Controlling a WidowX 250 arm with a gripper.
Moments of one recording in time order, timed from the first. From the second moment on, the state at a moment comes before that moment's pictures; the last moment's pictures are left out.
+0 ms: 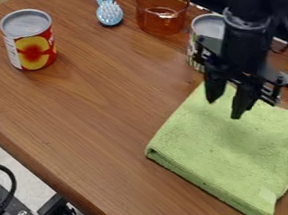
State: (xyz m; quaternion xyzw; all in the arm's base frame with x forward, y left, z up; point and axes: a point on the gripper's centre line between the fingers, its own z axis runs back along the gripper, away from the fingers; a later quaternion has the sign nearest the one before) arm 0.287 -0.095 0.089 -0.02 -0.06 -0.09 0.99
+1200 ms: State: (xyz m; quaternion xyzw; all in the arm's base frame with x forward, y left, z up) arm 0.280 -0.104 0.046 -0.03 -0.03 -0.12 0.99
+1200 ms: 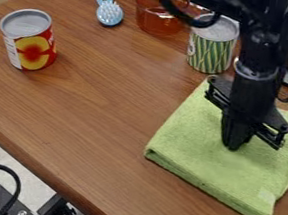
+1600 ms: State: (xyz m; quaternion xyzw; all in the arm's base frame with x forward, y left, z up) arm 0.269 -0.083 0.041 -0.01 -0.04 -0.11 0.99
